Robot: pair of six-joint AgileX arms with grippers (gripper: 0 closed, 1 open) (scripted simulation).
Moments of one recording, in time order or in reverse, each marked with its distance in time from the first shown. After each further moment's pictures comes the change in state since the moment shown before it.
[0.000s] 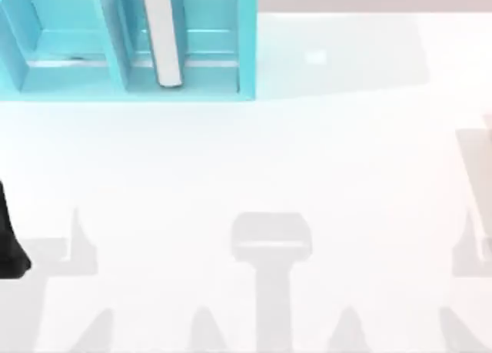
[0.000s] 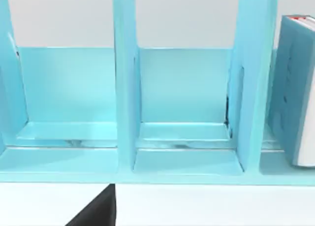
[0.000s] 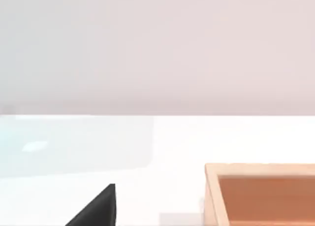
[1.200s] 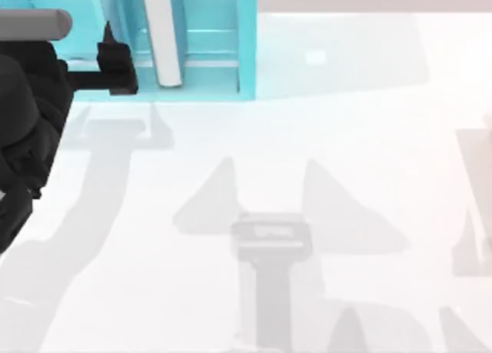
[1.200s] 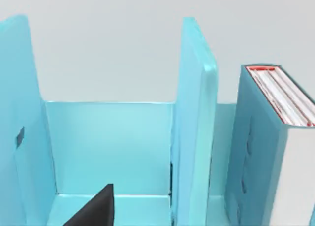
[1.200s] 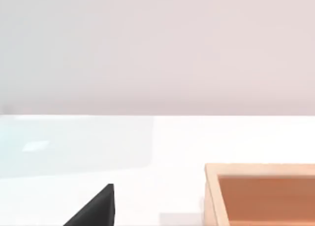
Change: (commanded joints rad) left arm -0.311 1.456 0.564 0.844 -0.262 -0.016; right arm 0.000 0.000 0.000 0.000 0.000 0.000
